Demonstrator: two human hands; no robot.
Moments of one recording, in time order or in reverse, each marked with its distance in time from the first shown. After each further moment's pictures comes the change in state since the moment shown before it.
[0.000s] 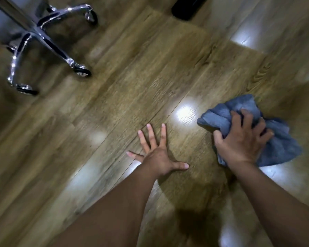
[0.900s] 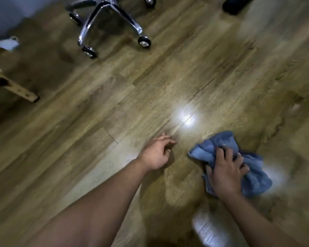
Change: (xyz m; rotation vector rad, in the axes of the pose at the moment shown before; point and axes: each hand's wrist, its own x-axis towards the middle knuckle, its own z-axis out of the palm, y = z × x) left_hand -0.107 -0.254 0.036 -0.199 0.198 0.449; right_hand -0.288 -0.130 -0.047 -0.083 -0.375 -0.097
